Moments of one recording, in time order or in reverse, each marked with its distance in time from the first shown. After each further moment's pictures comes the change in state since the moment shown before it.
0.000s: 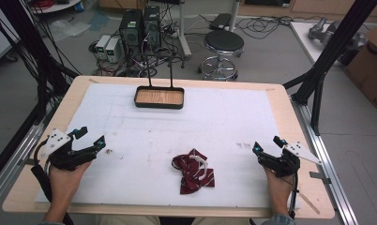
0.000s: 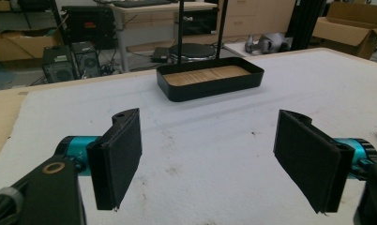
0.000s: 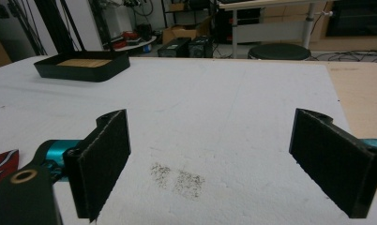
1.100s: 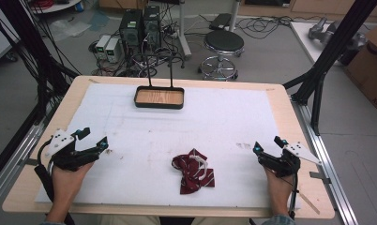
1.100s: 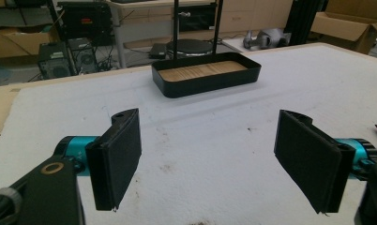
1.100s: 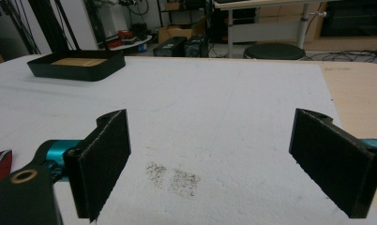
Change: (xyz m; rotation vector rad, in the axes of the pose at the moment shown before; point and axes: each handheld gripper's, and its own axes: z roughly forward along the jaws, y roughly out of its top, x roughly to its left) left arm -0.005 -0.001 0.004 0.017 -0.010 0.005; right arm 0.000 0.000 -0.001 0.003 -0.018 -0.005
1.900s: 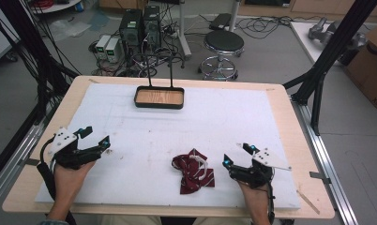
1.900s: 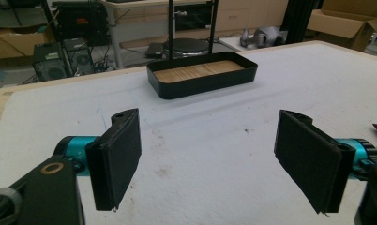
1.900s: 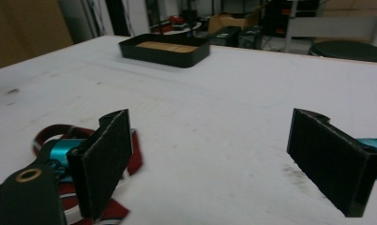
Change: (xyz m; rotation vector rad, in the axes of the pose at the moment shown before) left arm -0.001 0.002 0.005 0.001 -0.015 0.006; right arm 0.092 0.001 0.000 0.053 0.199 -0.081
